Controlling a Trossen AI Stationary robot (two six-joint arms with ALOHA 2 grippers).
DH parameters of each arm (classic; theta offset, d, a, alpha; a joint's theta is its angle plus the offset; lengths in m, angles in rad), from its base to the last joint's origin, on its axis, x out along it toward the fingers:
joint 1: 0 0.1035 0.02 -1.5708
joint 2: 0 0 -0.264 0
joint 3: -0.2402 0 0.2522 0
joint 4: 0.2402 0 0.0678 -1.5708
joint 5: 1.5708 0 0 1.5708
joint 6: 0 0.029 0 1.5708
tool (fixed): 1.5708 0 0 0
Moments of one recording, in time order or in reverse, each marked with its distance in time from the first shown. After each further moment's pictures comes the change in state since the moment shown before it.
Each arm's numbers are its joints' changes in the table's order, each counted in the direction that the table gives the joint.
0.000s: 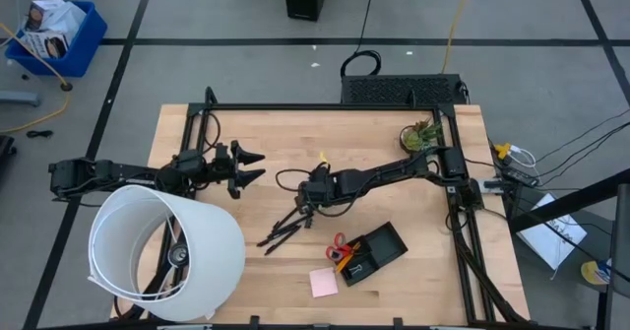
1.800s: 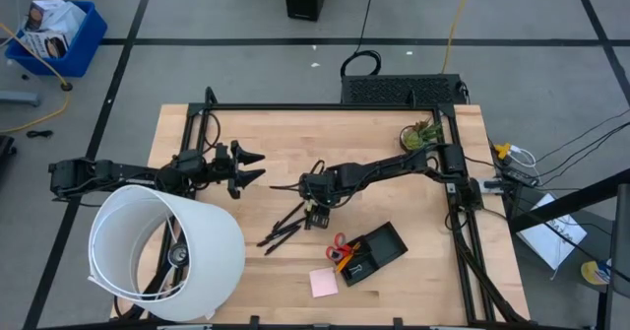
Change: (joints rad) left arm 0.000 0.000 0.000 0.000 0.000 0.000; right arm -0.043 -0.003 0.021 -0.024 -0.290 -0.899
